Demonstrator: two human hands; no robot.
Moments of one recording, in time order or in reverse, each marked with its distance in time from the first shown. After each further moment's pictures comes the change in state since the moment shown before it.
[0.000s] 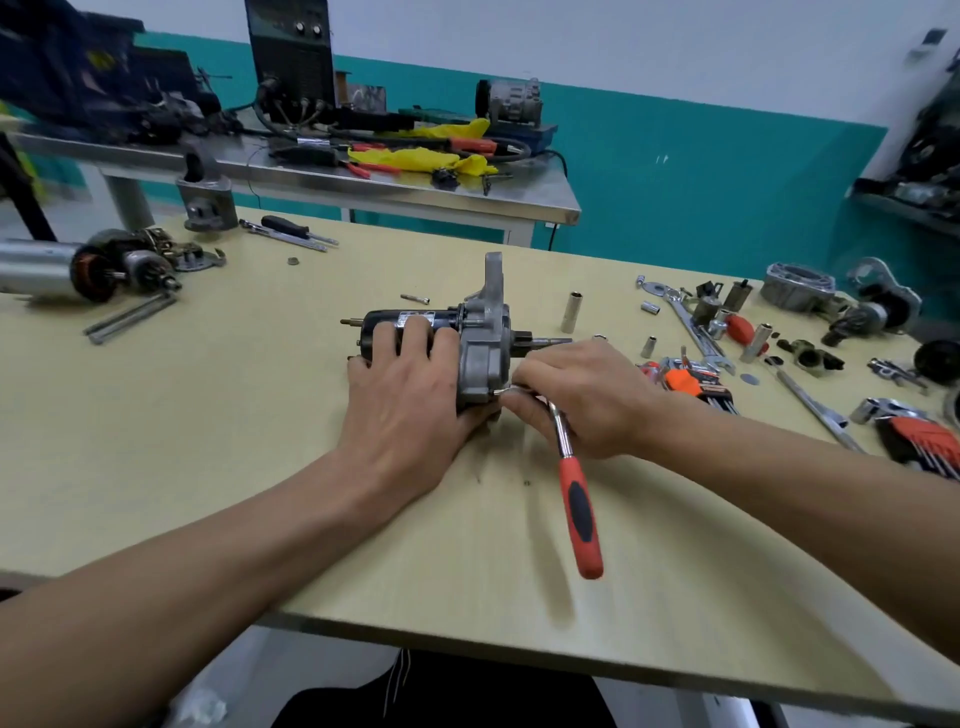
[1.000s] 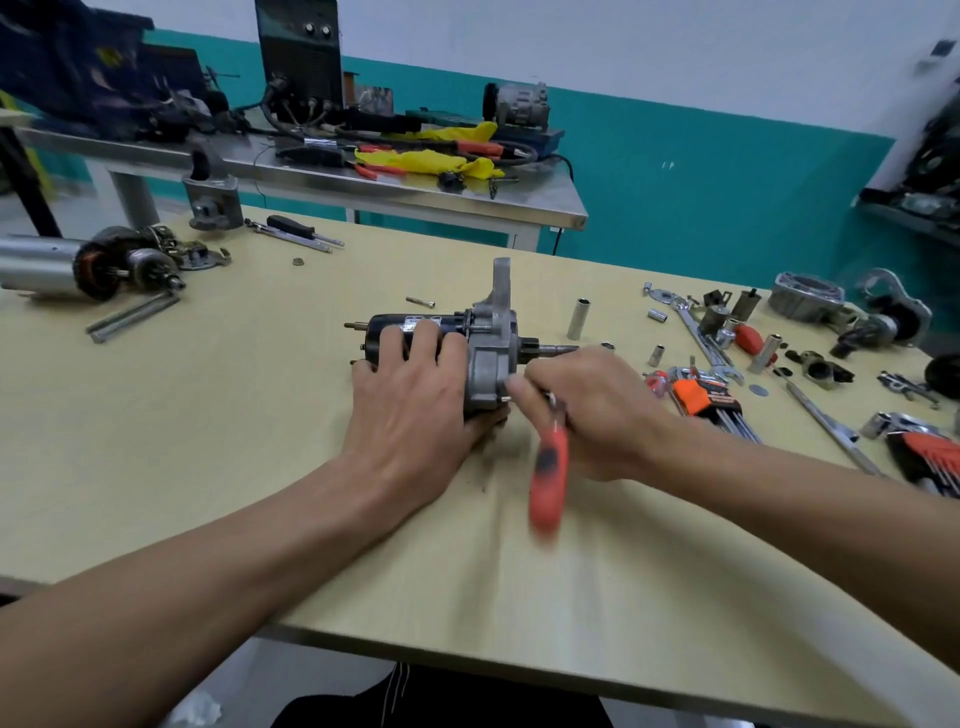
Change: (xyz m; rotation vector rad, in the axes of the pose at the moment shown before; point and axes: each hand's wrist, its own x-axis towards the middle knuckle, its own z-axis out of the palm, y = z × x) left_hand 0.001 0.001 0.001 0.022 0.036 0.012; right_hand 0.006 -0.019 -0.005 0.140 -0.007 0.336
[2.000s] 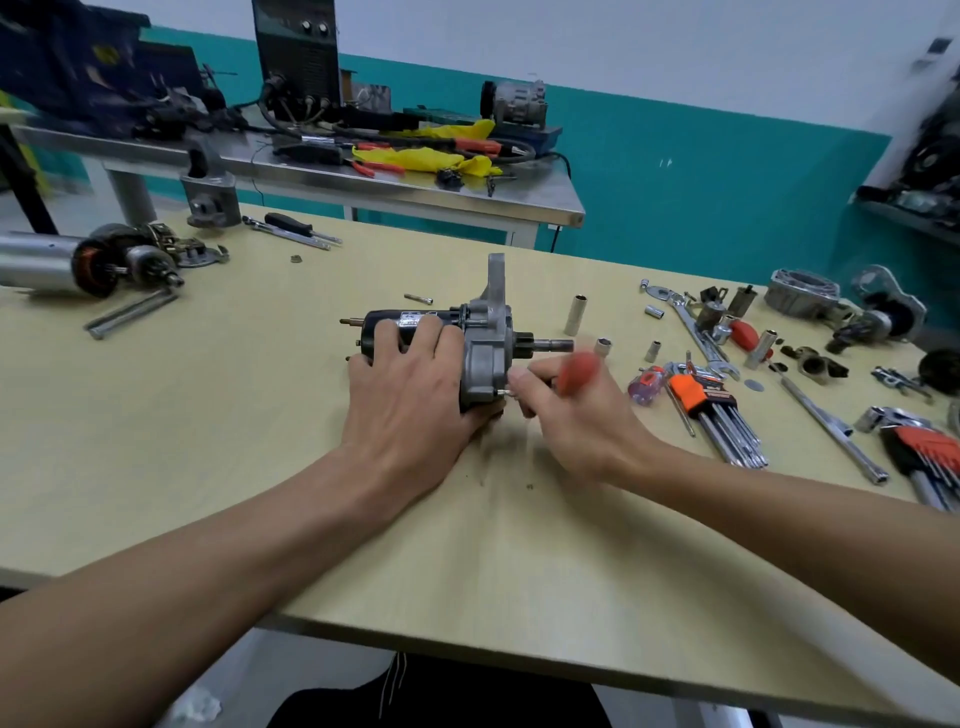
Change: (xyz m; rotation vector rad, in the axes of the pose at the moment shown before) left_hand 0.002 -0.001 0.001 -0.002 -0.023 -0.023; right_hand -0.002 -0.011 0.019 0.456 0.073 0.414
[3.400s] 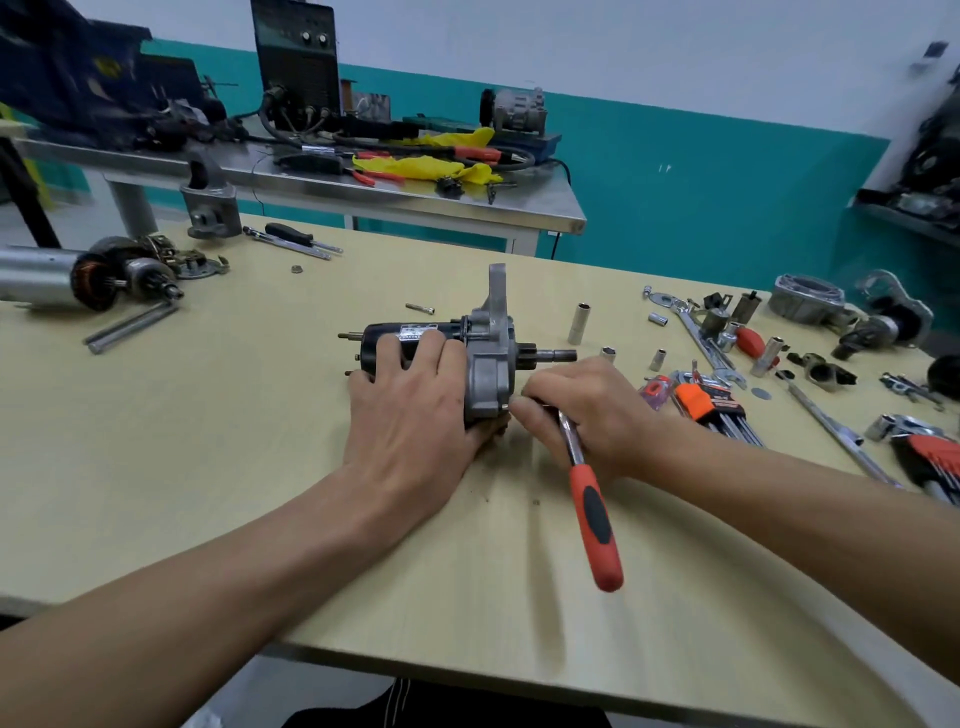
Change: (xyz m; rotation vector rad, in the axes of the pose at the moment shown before) left_hand -0.003 0.001 -0.001 0.029 0.038 0.007; right_hand 0.016 0.020 -0.016 -0.352 -0.045 -0.636
